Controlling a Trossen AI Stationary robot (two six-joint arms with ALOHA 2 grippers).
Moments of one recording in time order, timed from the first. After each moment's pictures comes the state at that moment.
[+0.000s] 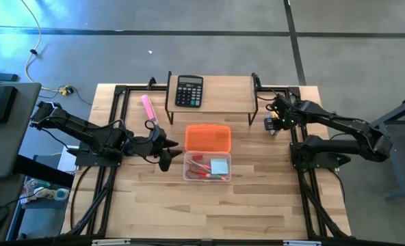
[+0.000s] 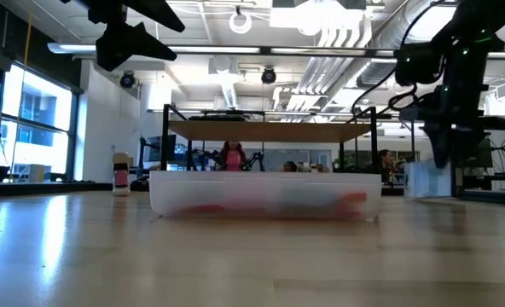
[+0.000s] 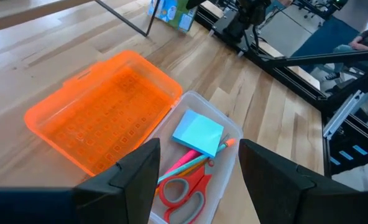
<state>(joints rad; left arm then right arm) -0.19 1.08 0.74 -0.23 -0.45 -0.76 -0.69 0.99 0.61 -0.94 0.08 0.73</state>
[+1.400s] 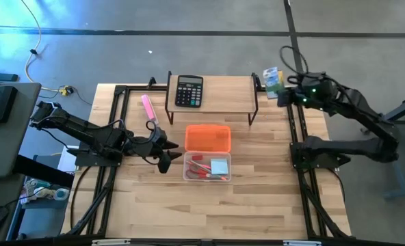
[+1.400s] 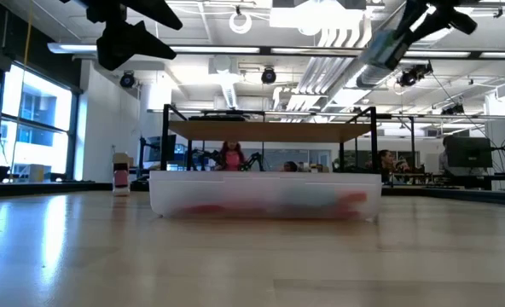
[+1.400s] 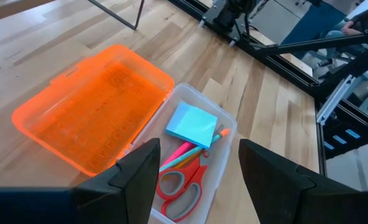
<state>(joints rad) -0.19 1.08 0.74 -0.23 -0.40 -0.71 -0.48 0.84 1.22 -1.03 0.29 0.67</state>
